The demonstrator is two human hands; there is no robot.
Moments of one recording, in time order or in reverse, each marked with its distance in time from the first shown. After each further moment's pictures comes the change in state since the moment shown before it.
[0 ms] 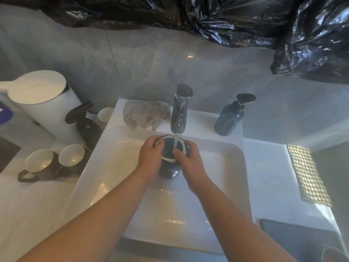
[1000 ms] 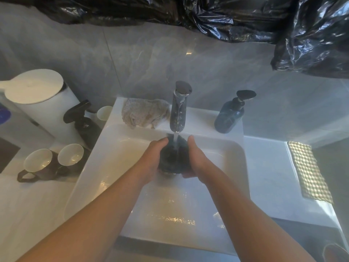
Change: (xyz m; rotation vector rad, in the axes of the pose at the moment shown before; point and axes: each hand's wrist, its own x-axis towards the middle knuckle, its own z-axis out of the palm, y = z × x) left_hand -0.006 0.008 -0.003 -0.074 -0.239 -0.290; right_hand 0.016 -0.018 -0.019 -0.310 -0.136 0.399
